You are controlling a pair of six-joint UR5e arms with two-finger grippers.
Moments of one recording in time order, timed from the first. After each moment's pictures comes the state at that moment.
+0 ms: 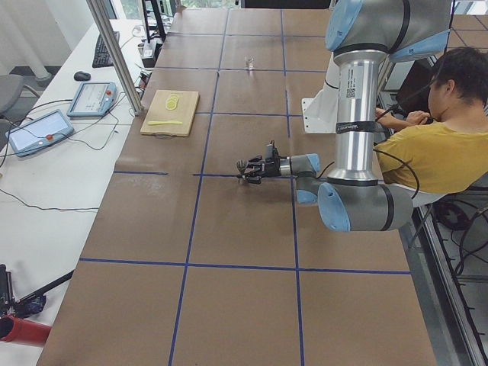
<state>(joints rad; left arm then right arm) -0.12 -1.54 -1.54 -2.77 -0.38 -1.17 1.52 -1.60 1.75 -1.53 2.26 0.05</state>
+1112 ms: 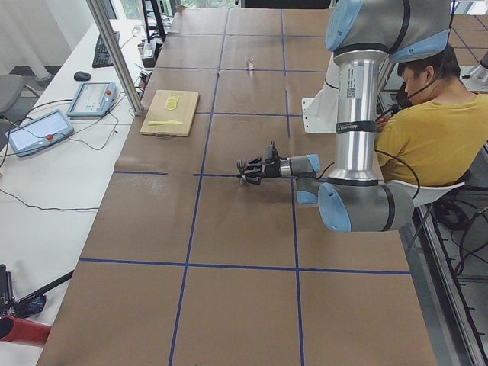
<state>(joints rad) -0.12 -1.53 -1.54 -2.77 -0.40 -1.17 1.52 -1.60 1.75 -1.53 2.26 0.05</state>
